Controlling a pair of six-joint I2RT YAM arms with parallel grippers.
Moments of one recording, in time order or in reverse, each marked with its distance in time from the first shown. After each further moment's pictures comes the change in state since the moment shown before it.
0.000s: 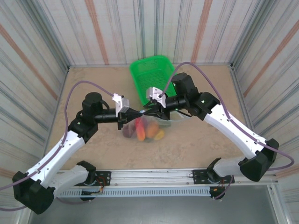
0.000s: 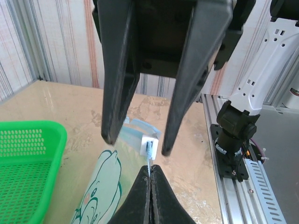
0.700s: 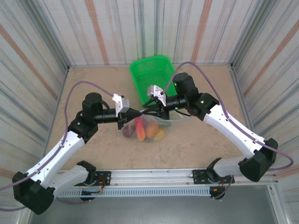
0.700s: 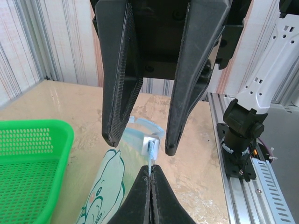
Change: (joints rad) left arm 0.000 -0.004 -0.003 0.000 -0.027 0.015; right arm -0.017 0.003 -0.045 0.079 -0.066 0.079
